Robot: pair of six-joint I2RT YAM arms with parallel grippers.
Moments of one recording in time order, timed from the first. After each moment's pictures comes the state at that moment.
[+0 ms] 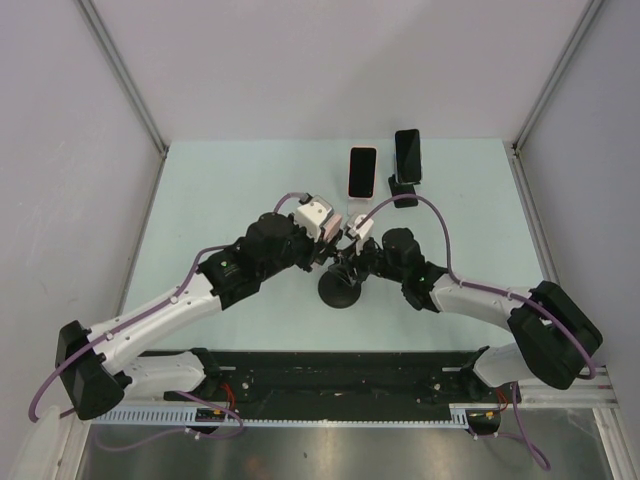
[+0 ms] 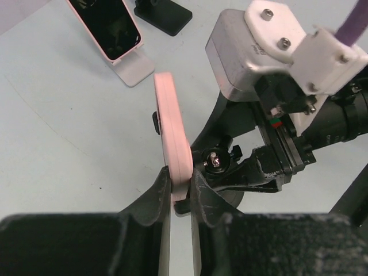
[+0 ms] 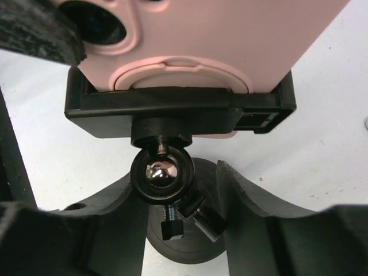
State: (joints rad) left arm -0.87 1.12 0.96 -0.23 -0.09 0.00; right arm 0.75 1.39 0.65 0.44 -0.30 0.01
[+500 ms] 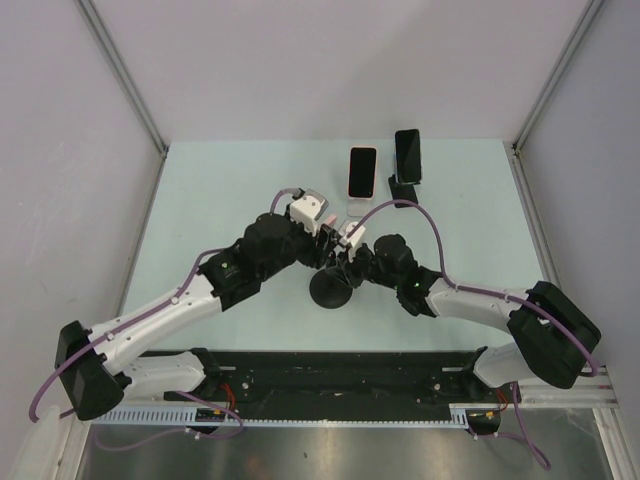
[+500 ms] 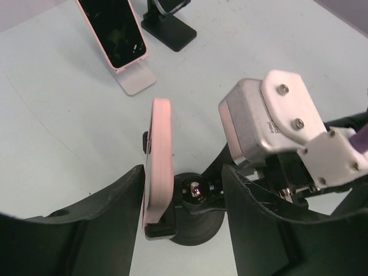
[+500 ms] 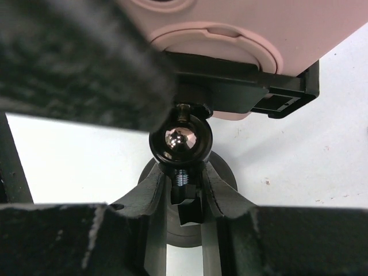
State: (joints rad) left arm -0.87 1.12 0.94 -0.16 -0.12 -0.09; right arm 0.82 1.40 0.65 0.44 -0.22 -0.03
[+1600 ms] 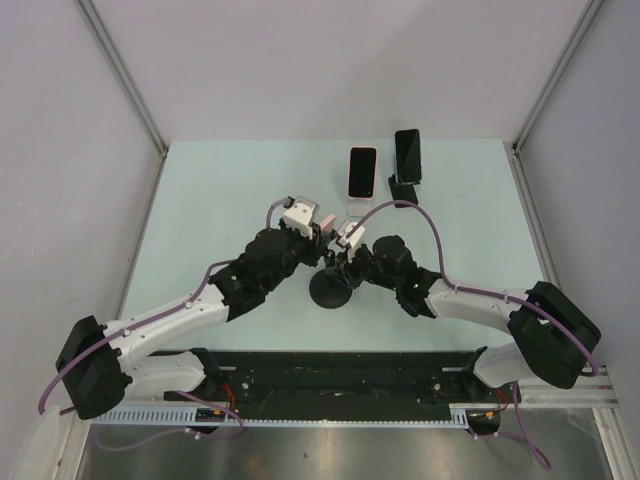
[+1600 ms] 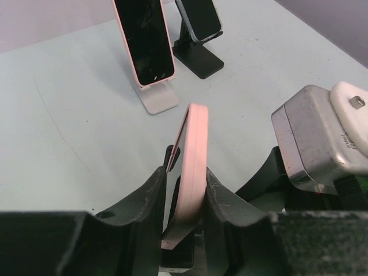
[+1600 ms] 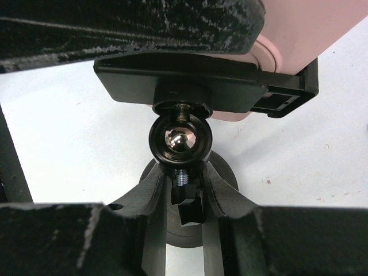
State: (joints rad) left arm -0.87 1.13 0.75 0.18 -0.27 -0.14; right arm 0.84 1.39 0.65 0.44 -0.19 -0.02
